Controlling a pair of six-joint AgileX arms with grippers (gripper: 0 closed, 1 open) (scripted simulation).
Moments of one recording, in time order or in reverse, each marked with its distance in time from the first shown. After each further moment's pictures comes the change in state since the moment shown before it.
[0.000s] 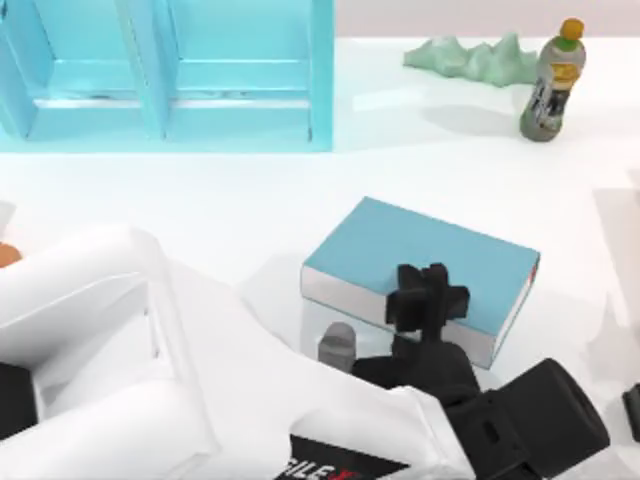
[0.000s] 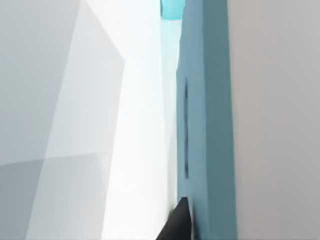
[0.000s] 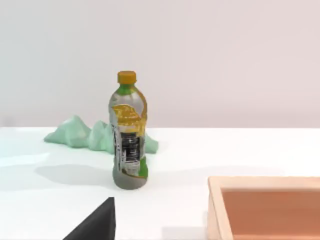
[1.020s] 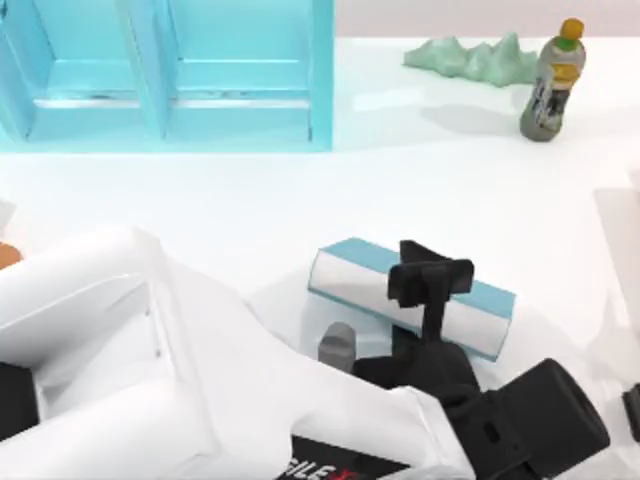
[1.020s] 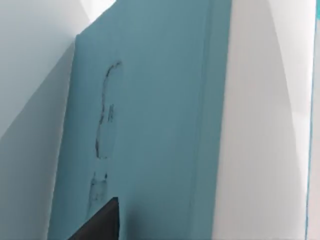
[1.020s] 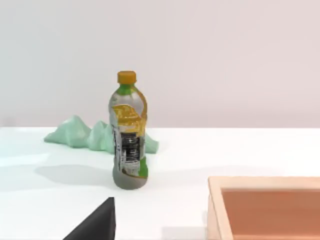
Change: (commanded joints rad) left arm 0.000 0.000 0.000 0.000 0.000 0.000; right arm 0.000 0.000 0.000 0.000 0.000 0.000
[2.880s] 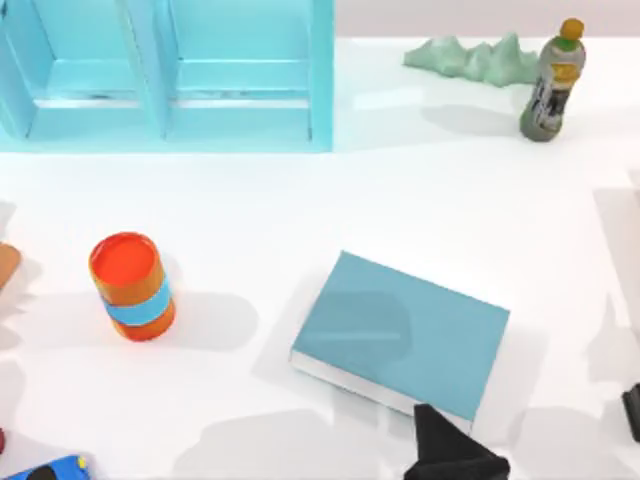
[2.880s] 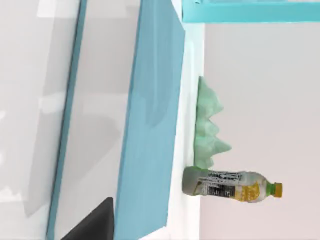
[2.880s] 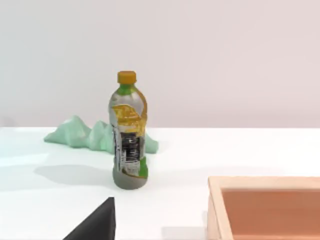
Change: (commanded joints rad) left arm -0.406 0.159 0.326 -1.488 -0.007 -1.373; right arm 0.000 0.000 0.000 0.000 0.000 0.000
